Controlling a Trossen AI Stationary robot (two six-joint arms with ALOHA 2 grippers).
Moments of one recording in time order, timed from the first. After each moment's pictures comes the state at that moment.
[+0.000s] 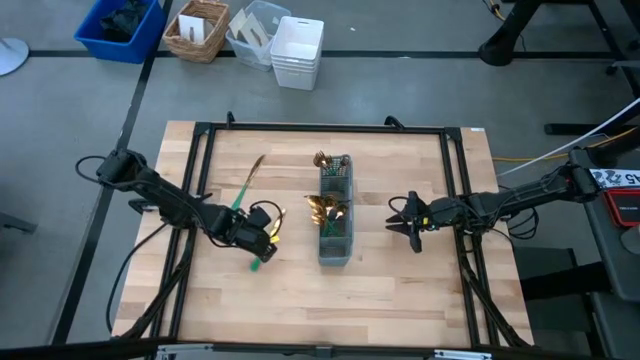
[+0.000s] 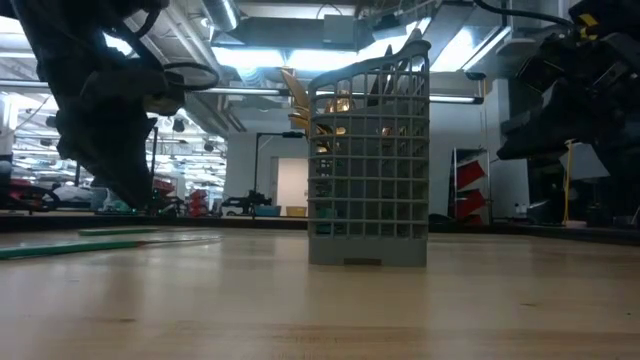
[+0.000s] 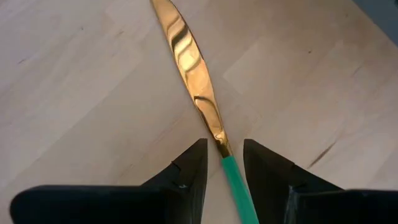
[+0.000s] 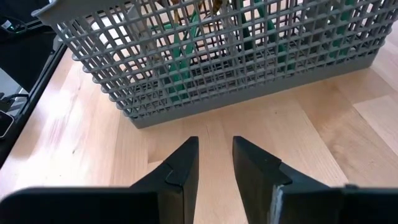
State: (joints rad) left arm -0.38 1.40 0.71 -0.55 -0.36 -1.13; right arm 0.20 0.72 0.22 0.02 0.14 0.39
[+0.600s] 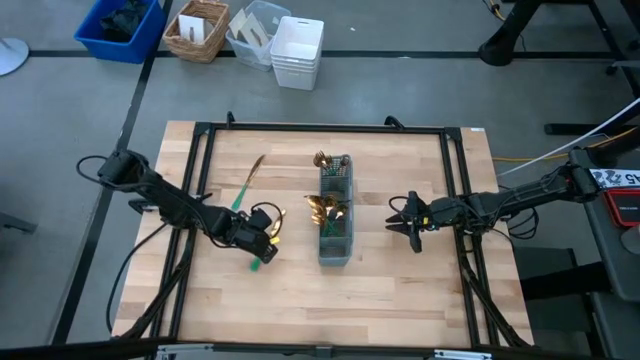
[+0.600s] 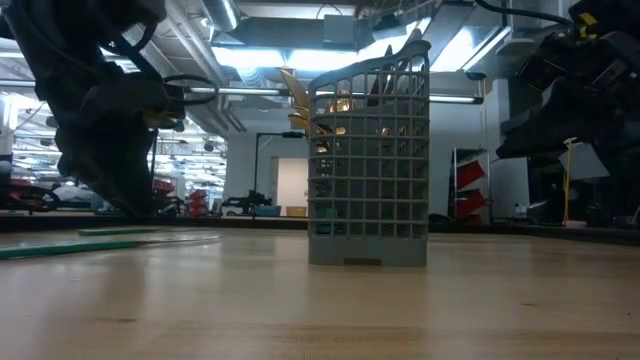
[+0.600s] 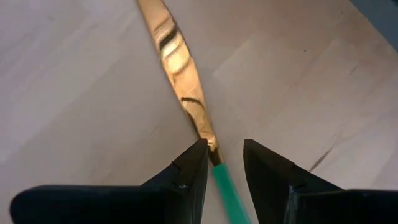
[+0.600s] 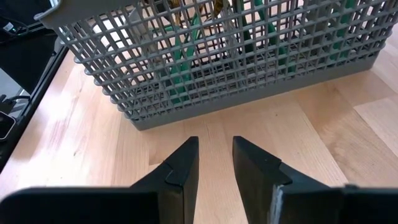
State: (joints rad) left arm -0.39 1.42 0.65 -0.41 -0.36 -1.13; right arm 0.20 0.72 0.22 0.03 0.14 0.39
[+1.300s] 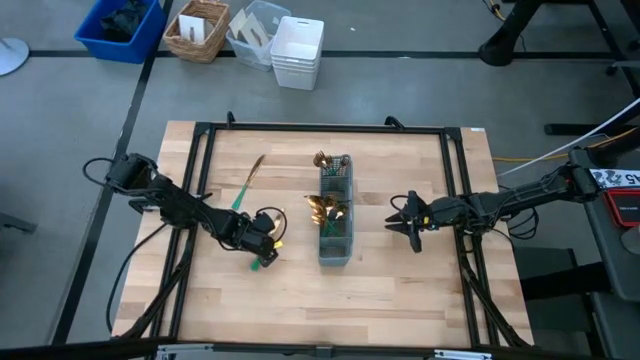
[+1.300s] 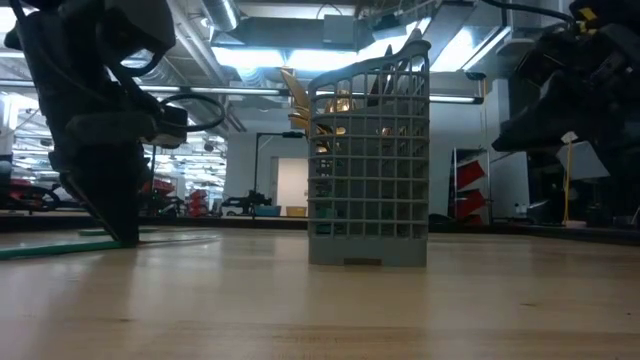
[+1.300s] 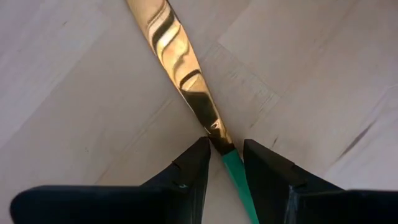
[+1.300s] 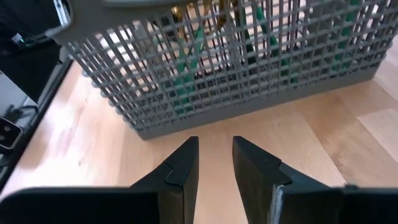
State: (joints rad) left arm -0.38 1.54 0.65 -0.44 -0.26 -1.07; right arm 0.20 0.72 0.22 0.06 0.14 0.39
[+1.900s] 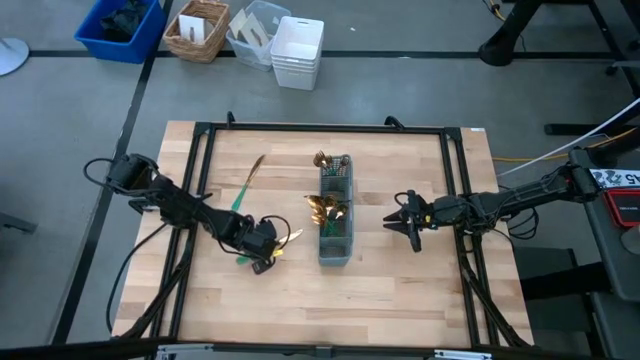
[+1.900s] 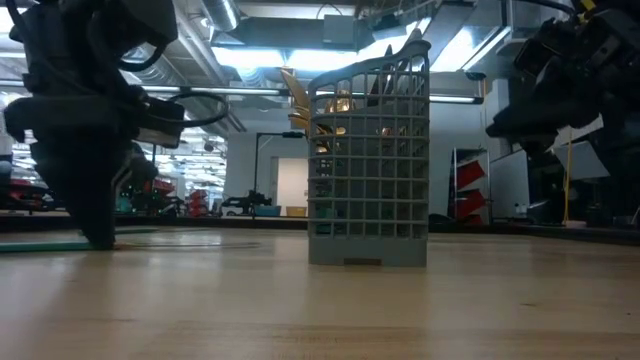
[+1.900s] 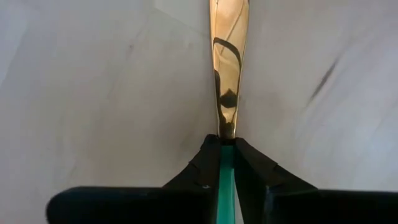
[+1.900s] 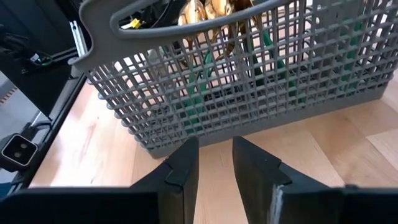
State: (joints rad) left arm -0.40 1.55 0.69 -0.46 -0.12 -0.86; right arm 0.20 0.72 0.22 0.14 0.14 0.40
